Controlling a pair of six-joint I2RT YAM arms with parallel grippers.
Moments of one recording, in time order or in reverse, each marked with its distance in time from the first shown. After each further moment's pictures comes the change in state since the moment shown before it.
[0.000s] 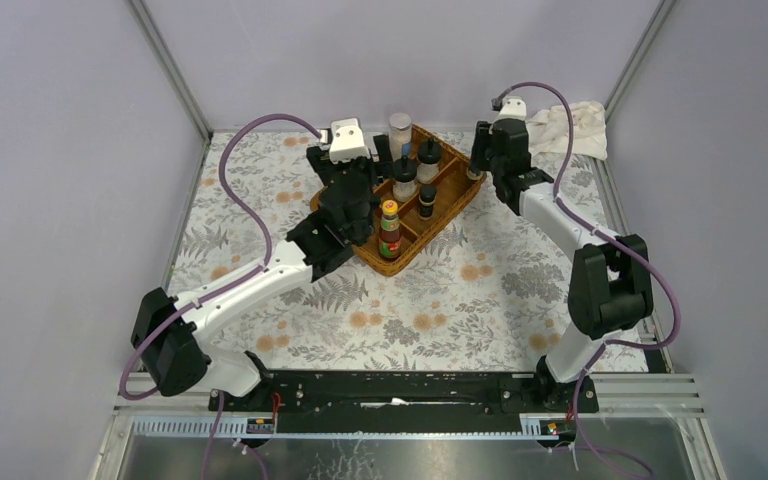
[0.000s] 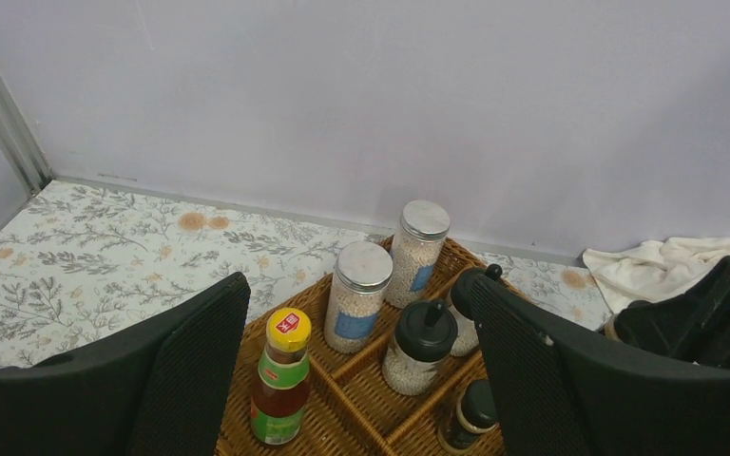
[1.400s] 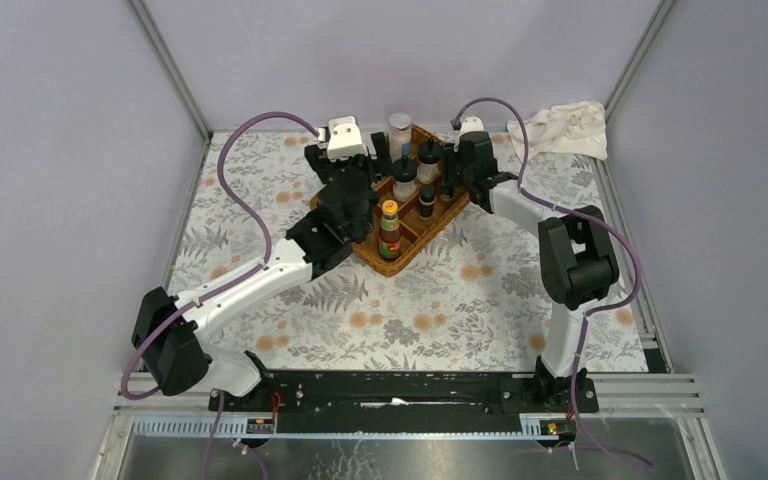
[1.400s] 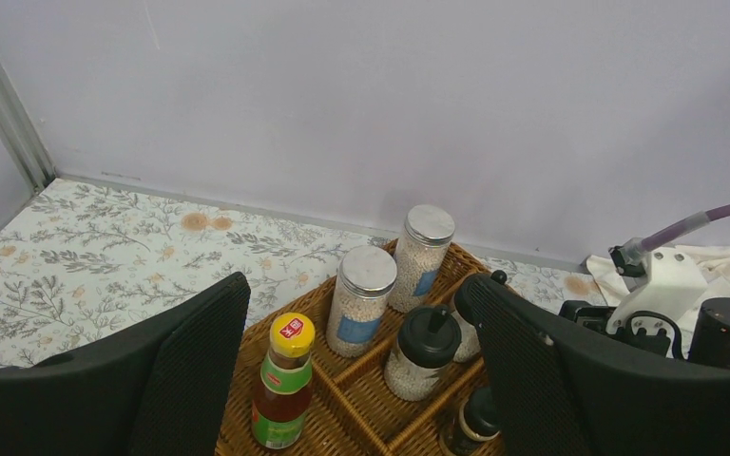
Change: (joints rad) left arm 0.021 0.007 0.008 0.000 0.002 -0.009; right arm 0.079 0.235 0.082 0.014 -0.126 -0.056
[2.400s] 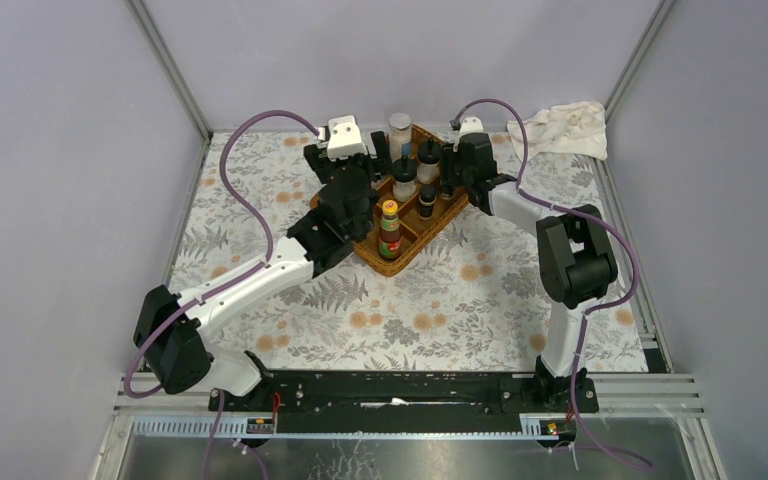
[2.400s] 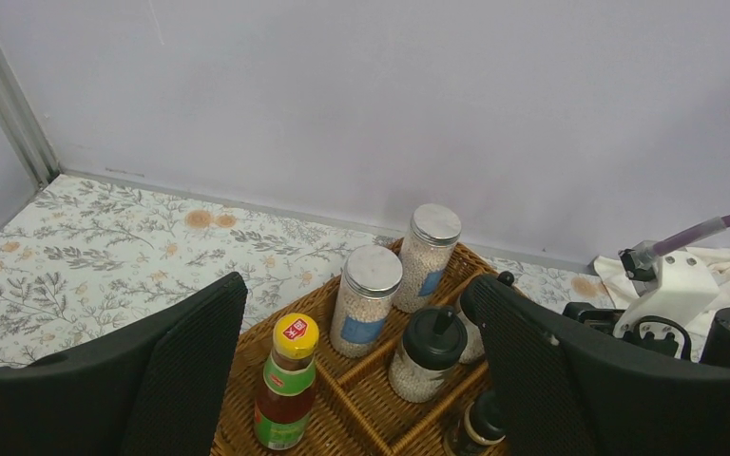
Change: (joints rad) left arm 0.013 0.012 0.000 0.000 0.000 -0.007; right arm 0.000 0.017 -0.018 0.064 0.001 -0.010
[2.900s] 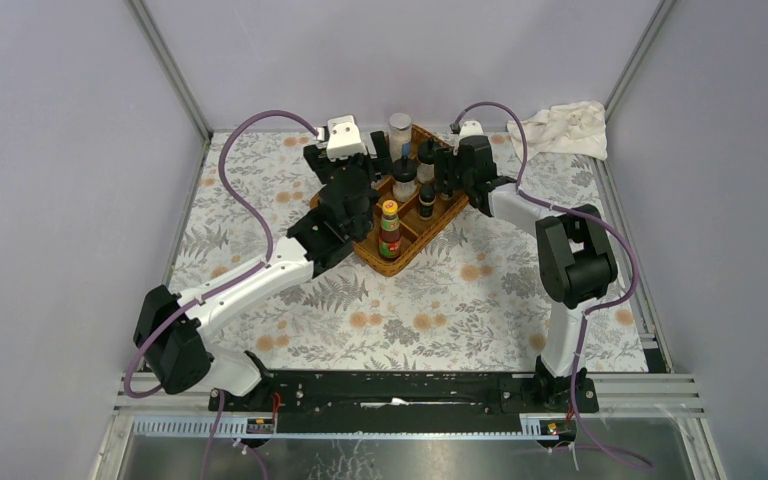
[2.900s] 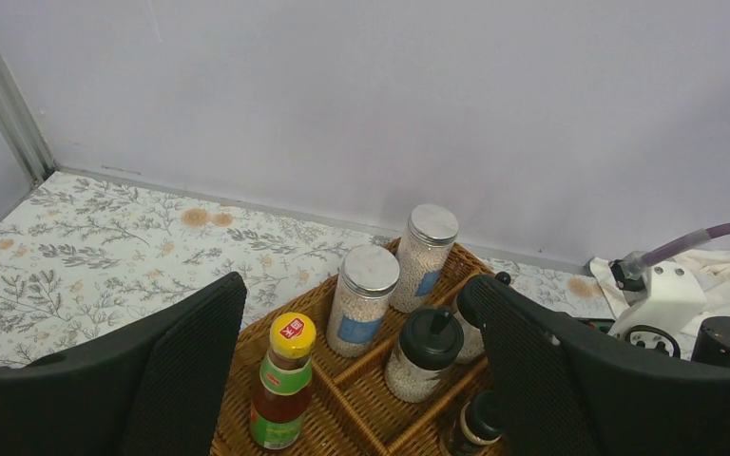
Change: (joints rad) left arm 0.000 0.000 0.000 0.000 0.000 -0.013; right arm 0.000 0.000 -0.015 -0.012 0.000 -0.001
